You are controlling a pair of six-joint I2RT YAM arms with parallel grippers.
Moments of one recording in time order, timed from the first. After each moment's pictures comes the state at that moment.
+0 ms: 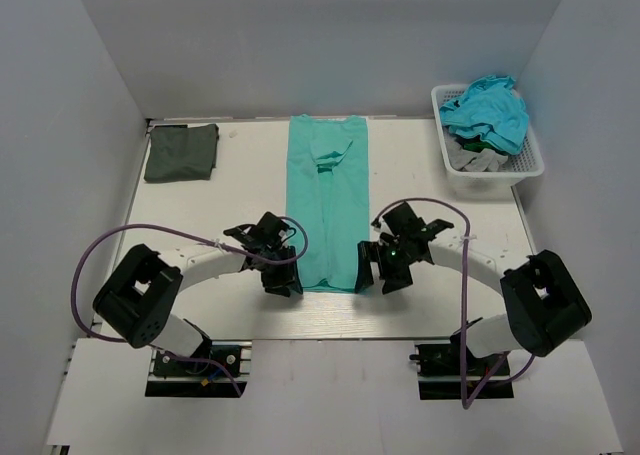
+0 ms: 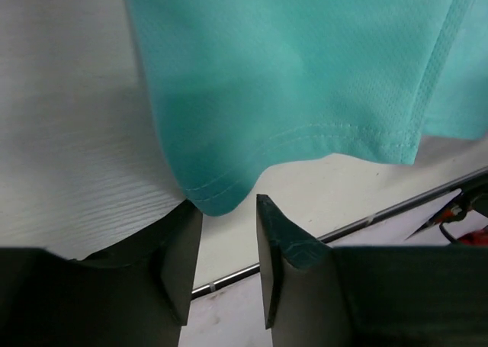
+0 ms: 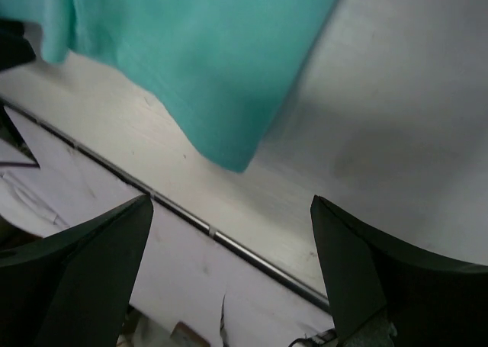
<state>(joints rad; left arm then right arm) -0.66 1.48 0.71 -0.45 0.27 -0.75 0.59 1.41 0.75 -0.57 -0.44 0.45</state>
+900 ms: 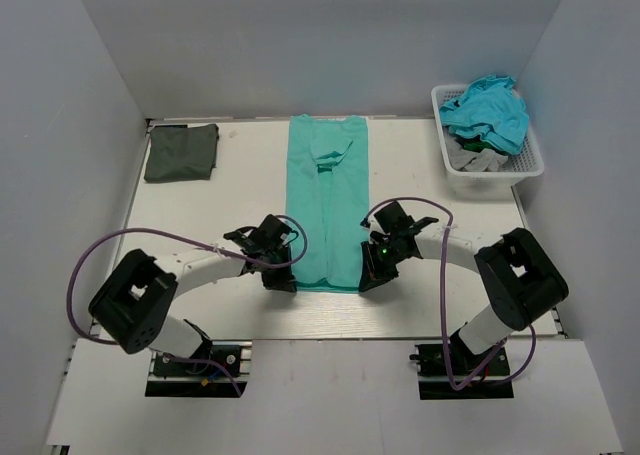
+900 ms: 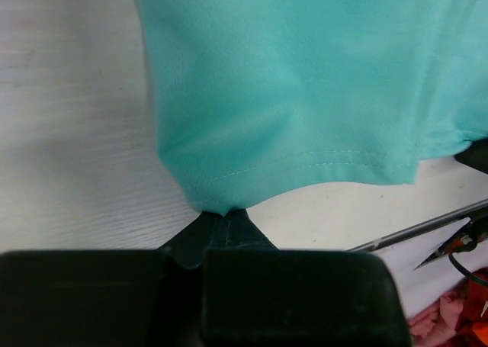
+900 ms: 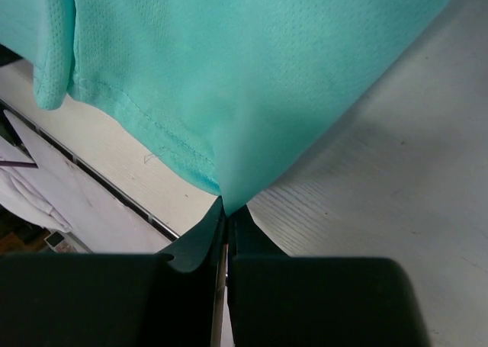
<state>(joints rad) -0.69 1.46 0.70 -0.41 0.18 -0.80 0.61 1.56 0.76 -0.44 -0.51 0.41</state>
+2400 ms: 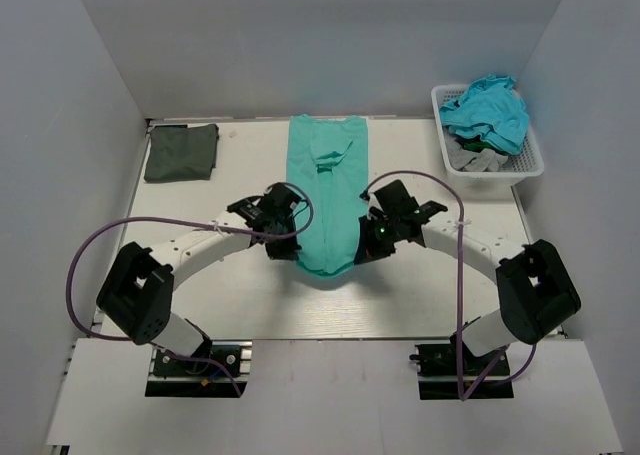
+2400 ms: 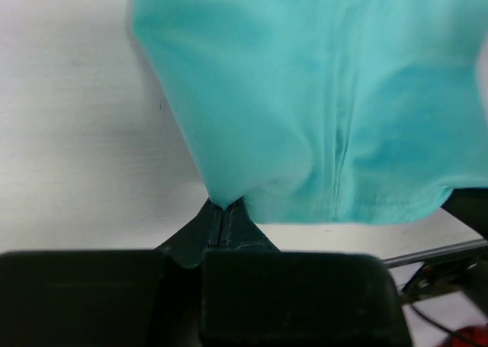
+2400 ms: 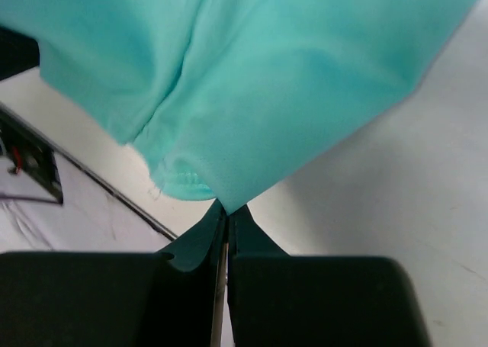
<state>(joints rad) -0.68 1.49 0.96 -0.63 0.01 -0.80 0.61 1.47 0.87 -0.49 -0.42 0.41</state>
